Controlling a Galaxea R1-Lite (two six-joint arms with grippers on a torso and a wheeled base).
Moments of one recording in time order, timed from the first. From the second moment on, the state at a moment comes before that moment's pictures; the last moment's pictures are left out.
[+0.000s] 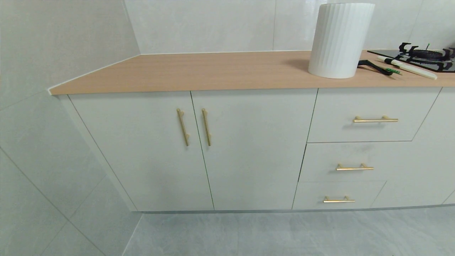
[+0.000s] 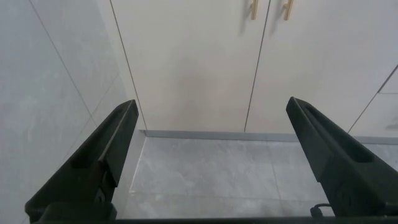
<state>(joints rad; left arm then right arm) 0.01 0.00 0.00 0.00 0.04 0.00 0.00 0.00 0.00 -0.04 0.03 -0.03</state>
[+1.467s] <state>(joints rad) 0.01 0.00 0.00 0.00 0.04 0.00 0.00 0.00 0.00 0.00 -0.01 0.00</state>
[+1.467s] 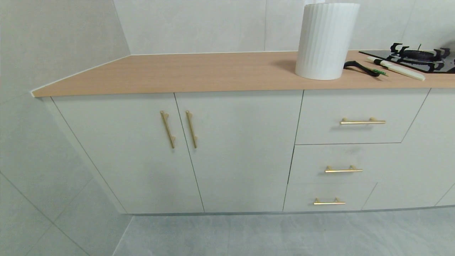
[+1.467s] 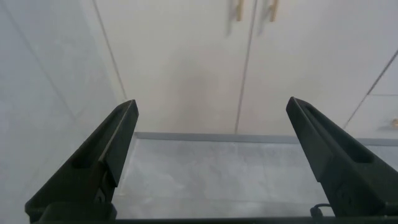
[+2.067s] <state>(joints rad) 0.01 0.00 0.00 0.00 0.04 -0.01 0.00 0.00 0.00 0.00 -0.01 0.00</state>
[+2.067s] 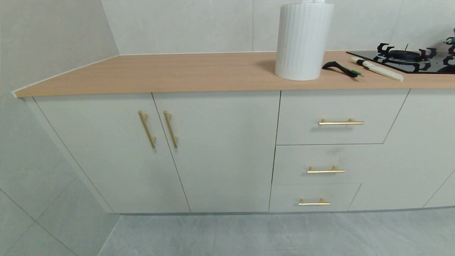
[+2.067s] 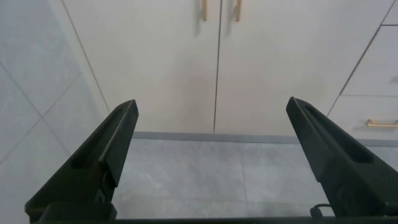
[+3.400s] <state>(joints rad) 0.01 0.00 0.00 0.00 0.04 -0.01 0.00 0.00 0.00 0.00 -0.01 0.00</state>
